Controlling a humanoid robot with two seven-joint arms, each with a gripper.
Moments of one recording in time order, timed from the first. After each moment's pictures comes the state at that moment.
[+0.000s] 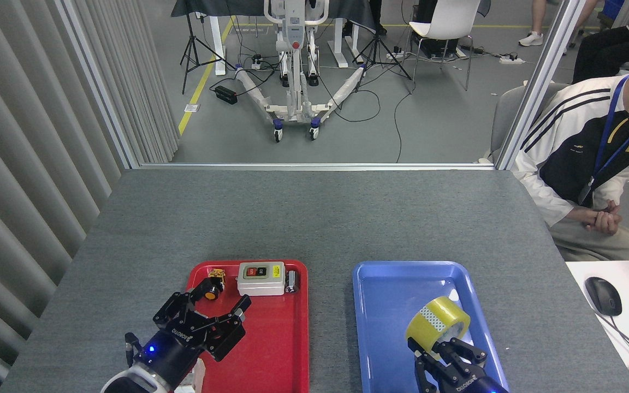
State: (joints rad) left arm -0.02 0.16 -0.10 -1.60 -1.17 -0.38 -0.05; right arm 0.13 -0.19 0.06 -1.65 1.30 -0.43 0.28
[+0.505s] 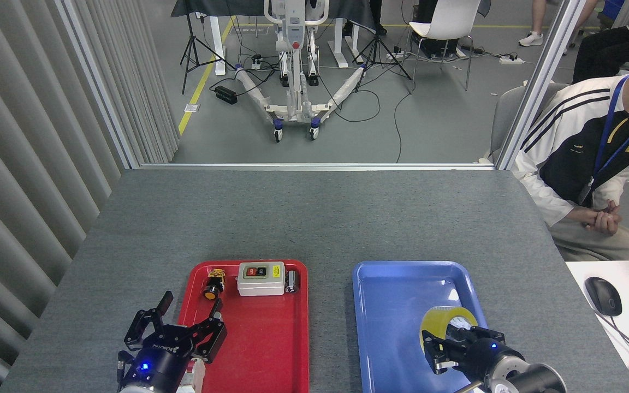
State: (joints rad) left arm 0.03 0.20 -0.16 -1.64 -1.27 0.01 -0.01; right arm -0.03 -0.19 0.05 -1.65 1.21 -0.24 0.80
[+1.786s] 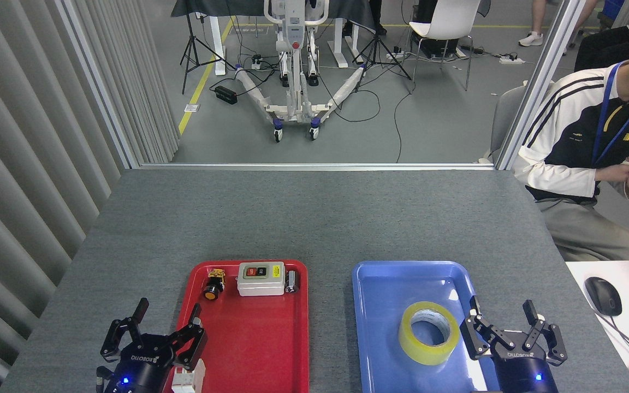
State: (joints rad) left arm 0.09 0.20 -0.10 -1.66 -1.33 0.01 0.09; right arm 0.09 -0.15 -0.02 -1.57 1.29 0.05 -0.10
